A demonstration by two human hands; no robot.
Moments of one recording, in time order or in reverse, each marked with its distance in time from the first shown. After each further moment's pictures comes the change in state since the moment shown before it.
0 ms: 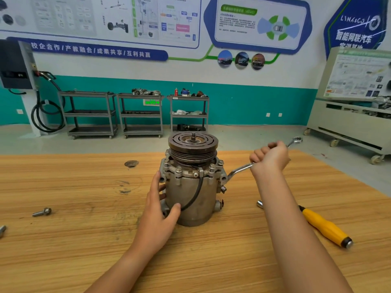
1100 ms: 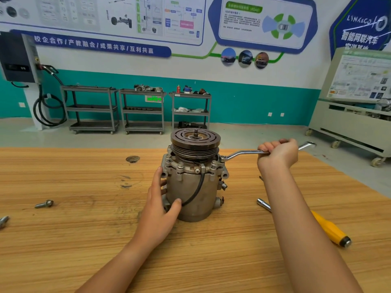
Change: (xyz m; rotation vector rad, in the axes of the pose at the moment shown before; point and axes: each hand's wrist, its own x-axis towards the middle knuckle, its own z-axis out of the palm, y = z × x) left_hand 0.000 0.000 0.001 0.015 0.001 0.008; right_hand -0.005 -0.012 0.003 0.116 0.051 -0.064
